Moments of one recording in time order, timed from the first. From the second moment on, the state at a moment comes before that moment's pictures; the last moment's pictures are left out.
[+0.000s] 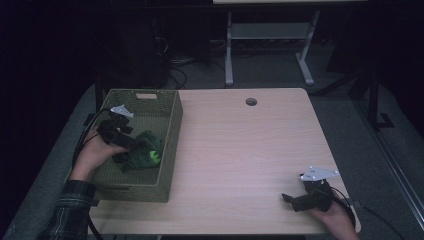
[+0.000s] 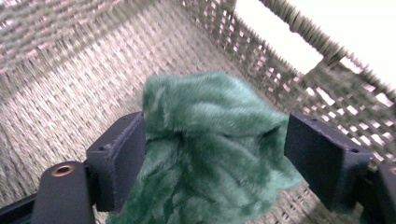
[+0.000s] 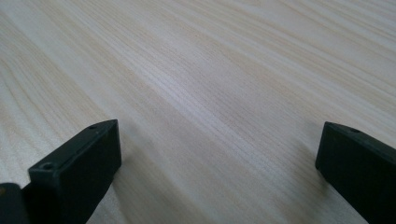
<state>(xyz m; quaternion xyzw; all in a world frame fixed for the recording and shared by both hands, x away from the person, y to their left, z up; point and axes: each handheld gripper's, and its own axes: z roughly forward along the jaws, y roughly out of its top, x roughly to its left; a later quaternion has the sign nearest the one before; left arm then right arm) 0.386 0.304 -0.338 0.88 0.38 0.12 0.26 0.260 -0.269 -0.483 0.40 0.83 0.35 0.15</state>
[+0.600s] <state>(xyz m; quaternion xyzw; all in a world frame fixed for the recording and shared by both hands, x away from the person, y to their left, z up) 0.372 0.253 -0.318 0.86 0.37 0.14 0.32 0.260 -0.269 -0.483 0.40 0.83 0.35 0.14</state>
